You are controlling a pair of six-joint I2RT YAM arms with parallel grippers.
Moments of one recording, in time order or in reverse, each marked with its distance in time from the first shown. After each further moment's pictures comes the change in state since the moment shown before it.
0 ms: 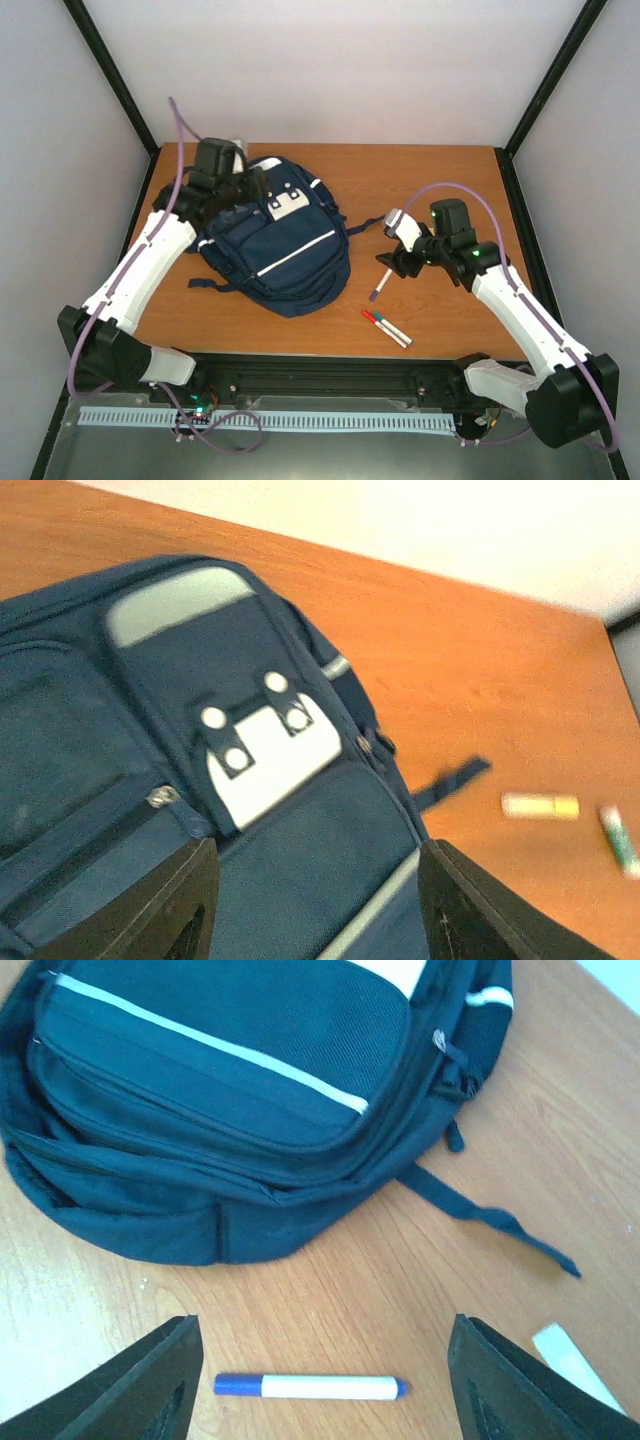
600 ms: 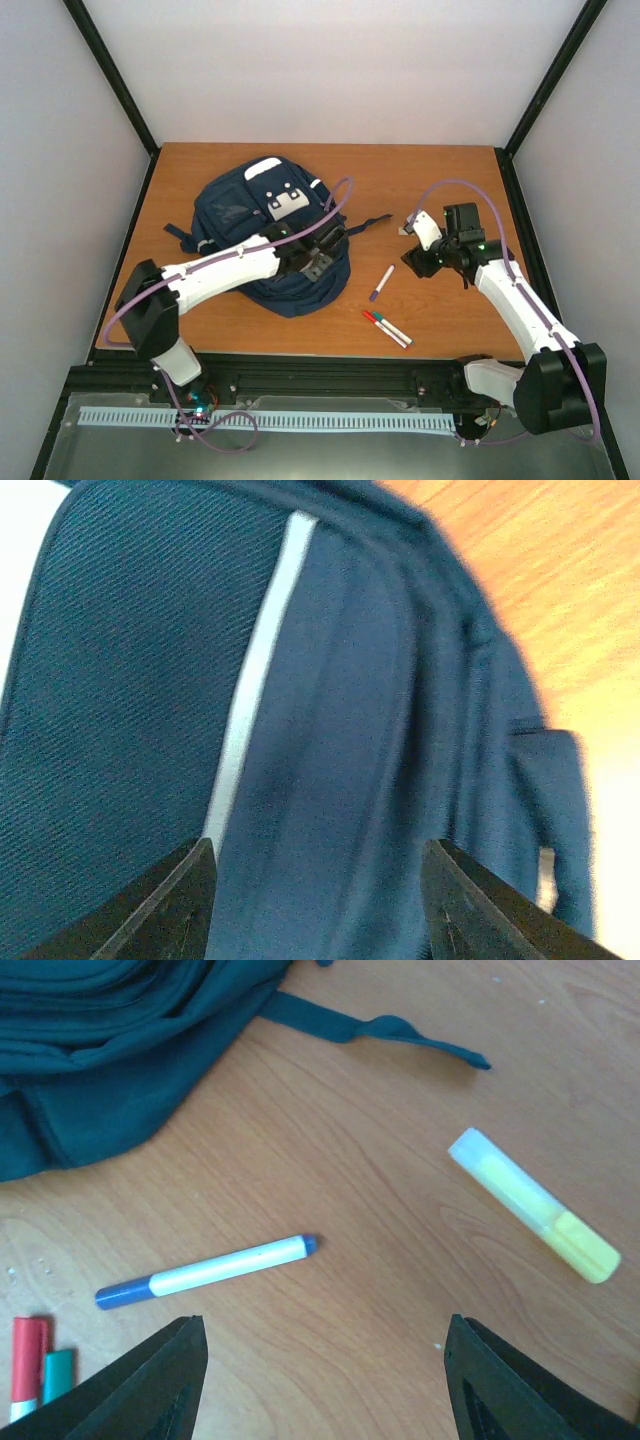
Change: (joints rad) left arm -0.604 0.214 -0.122 -0.084 -0.307 0.428; right arm -0.151 0.099 -0.008 -0.077 0.195 0.053
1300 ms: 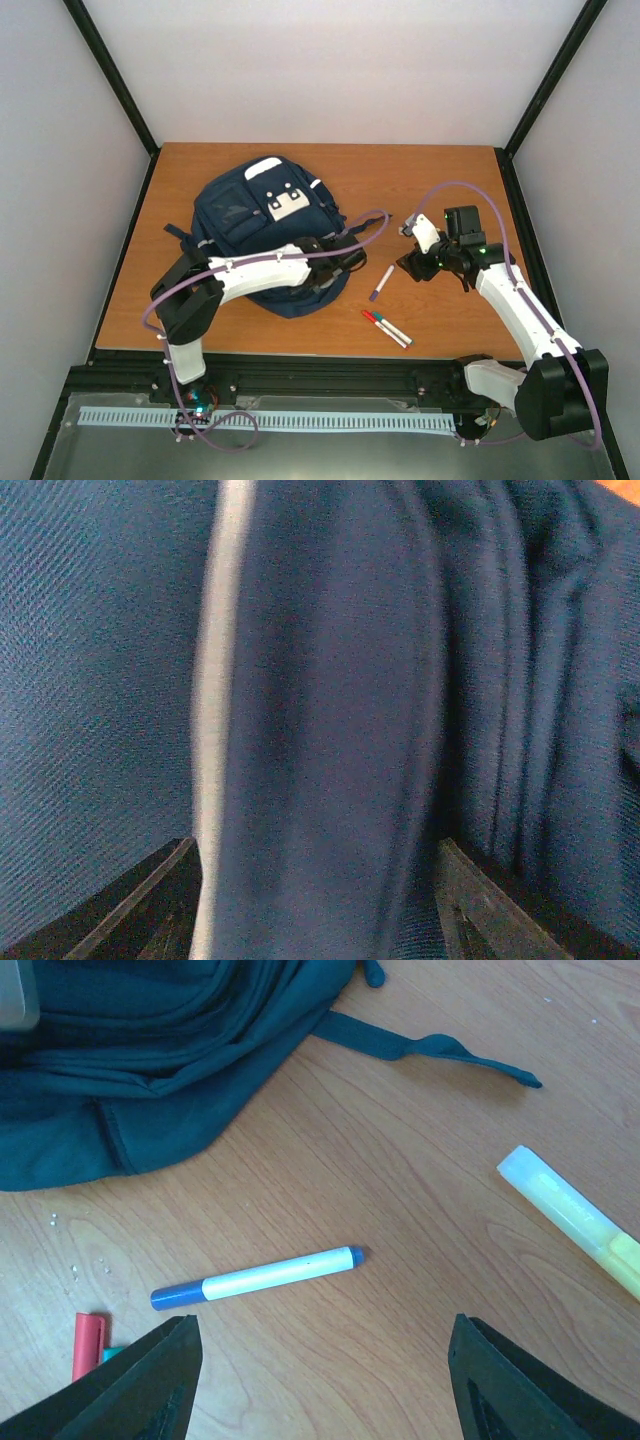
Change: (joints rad) left arm -0.063 0.222 0.011 -0.011 -0.271 0.076; right arm -0.002 -0.038 -0.034 -0.002 -0.090 0.007
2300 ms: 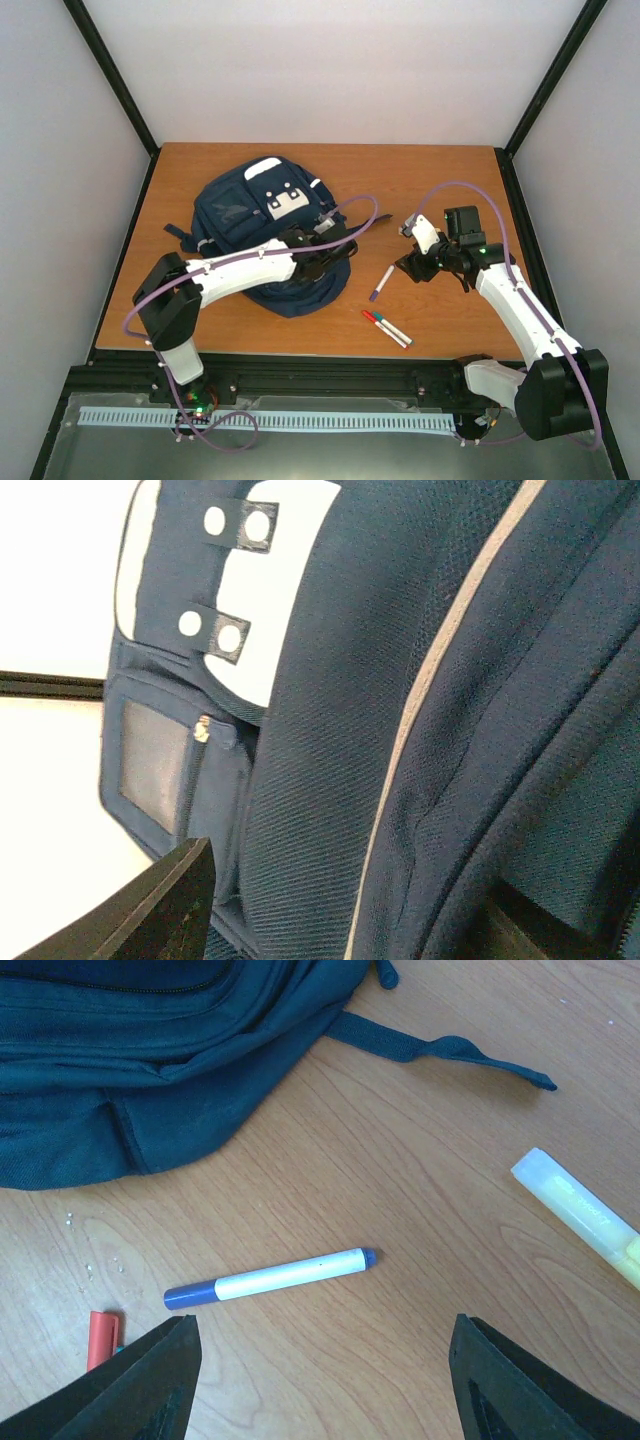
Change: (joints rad) left arm 0.021 -0.103 -0.015 -0.007 -0.316 -0.018; right arm 0.000 0.000 0.000 -0.007 -0.027 0.000
